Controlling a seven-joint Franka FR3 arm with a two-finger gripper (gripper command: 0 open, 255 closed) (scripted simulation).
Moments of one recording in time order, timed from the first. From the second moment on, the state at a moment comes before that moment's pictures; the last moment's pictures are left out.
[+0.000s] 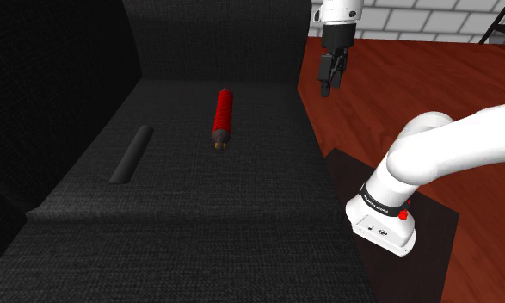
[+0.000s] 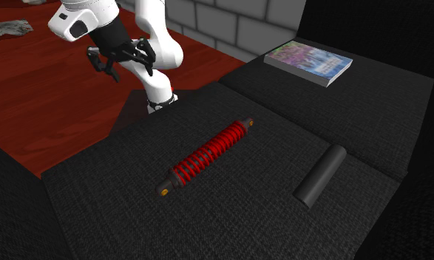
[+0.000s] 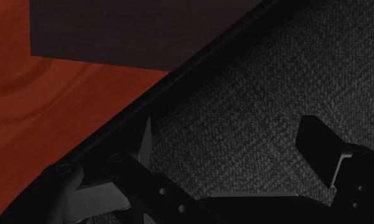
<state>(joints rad) -0.02 -0.78 0.03 -2.44 0.11 1.43 -0.14</state>
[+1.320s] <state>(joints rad) -0.10 -0.30 0.46 -2.12 0.23 1.76 0.68</state>
